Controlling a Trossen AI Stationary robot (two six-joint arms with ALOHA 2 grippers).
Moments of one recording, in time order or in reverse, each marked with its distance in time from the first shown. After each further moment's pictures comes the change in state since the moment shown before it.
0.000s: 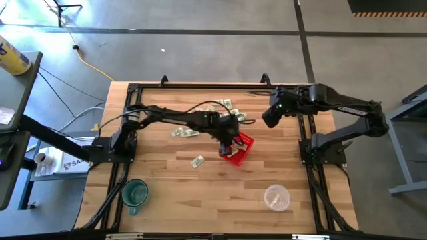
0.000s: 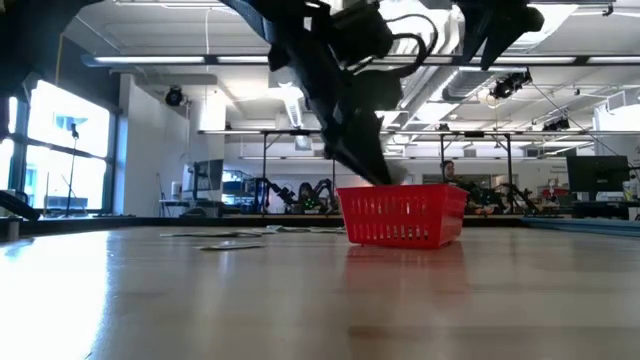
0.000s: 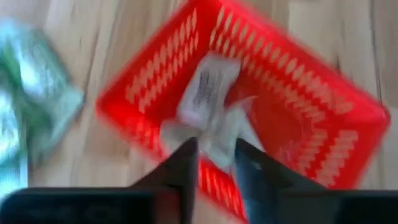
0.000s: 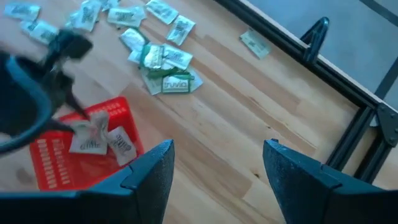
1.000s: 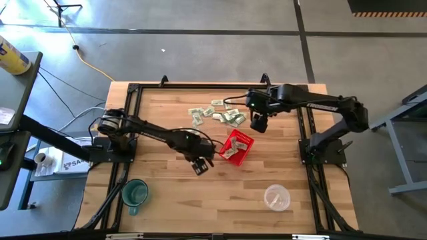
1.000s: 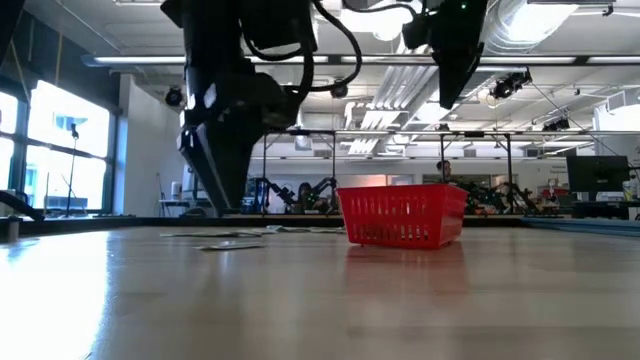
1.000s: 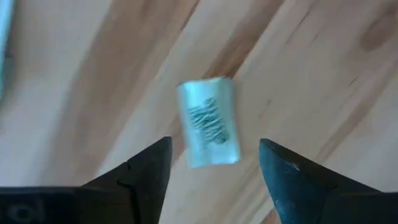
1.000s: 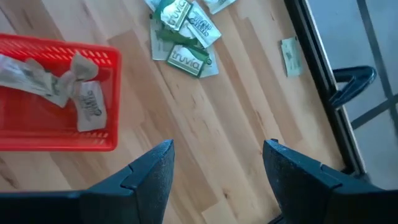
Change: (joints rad) left arm -0.227 -0.229 -0.347 -0.271 -0.105 -0.669; right arm -0.083 0.245 -0.001 0.097 -0.084 -0.496
